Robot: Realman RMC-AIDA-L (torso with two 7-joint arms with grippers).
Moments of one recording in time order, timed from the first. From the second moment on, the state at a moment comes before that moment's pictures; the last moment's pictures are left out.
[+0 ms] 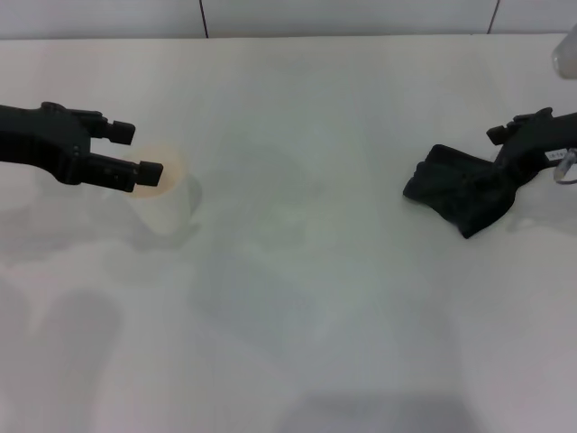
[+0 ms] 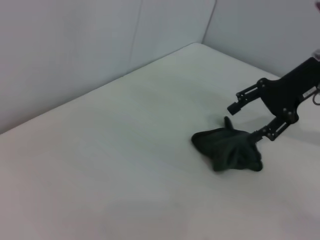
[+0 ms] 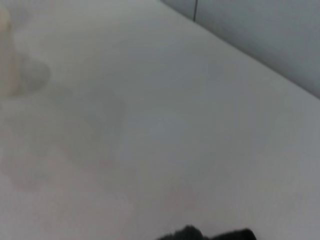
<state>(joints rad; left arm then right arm) -1.02 -2.00 2.85 -0.93 -0.01 1.94 -1.39 0.44 2.01 -1.31 -1.31 -2.33 -1.18 2.20</state>
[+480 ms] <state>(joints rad) -0.96 -2.04 2.85 -0.92 -0.08 2.00 -1.39 0.44 2.01 -1.08 -1.24 -2.08 -1.35 2.04</state>
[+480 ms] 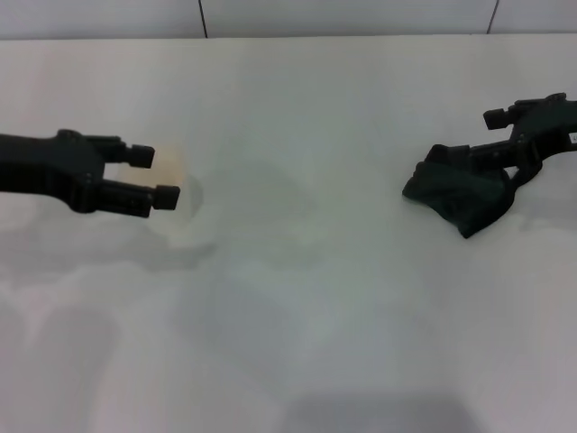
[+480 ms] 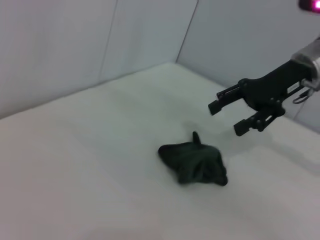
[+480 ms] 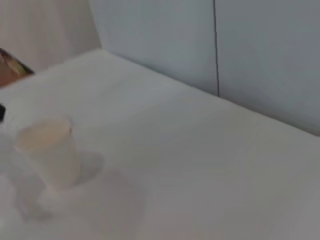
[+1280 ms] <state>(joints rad) -0.77 -2.02 2.85 -0.90 -0.13 2.00 -1.39 0.45 1.99 -1.00 -1.07 -2.05 -1.36 1.91</state>
